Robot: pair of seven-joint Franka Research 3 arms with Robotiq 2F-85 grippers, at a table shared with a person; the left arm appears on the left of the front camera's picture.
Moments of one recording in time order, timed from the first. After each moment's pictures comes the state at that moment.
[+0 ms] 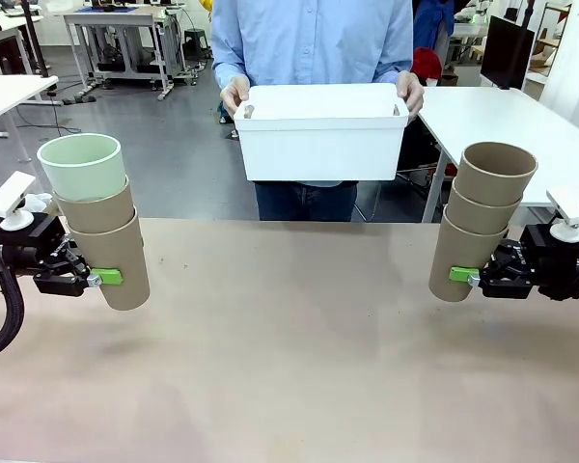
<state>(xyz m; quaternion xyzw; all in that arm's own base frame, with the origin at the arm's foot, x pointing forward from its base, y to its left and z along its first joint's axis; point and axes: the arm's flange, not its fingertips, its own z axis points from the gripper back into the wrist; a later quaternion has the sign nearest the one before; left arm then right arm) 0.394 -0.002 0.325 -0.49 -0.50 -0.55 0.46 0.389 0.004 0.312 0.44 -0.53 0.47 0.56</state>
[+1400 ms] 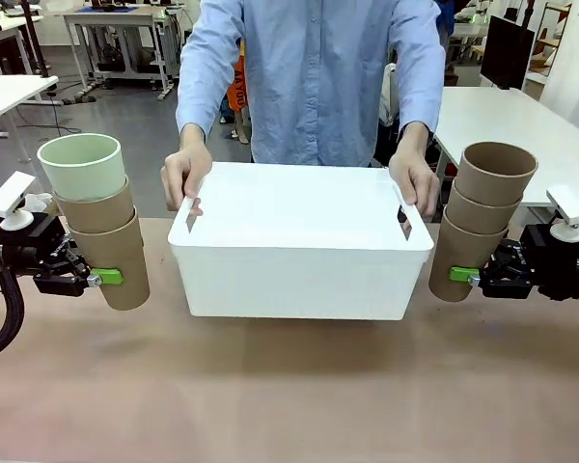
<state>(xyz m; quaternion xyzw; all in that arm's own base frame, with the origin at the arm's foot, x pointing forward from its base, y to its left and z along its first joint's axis) 0.394 -0.002 0.325 -0.49 -0.50 -0.55 0.46 0.389 0.004 0.312 0.44 -0.53 0.47 0.56</state>
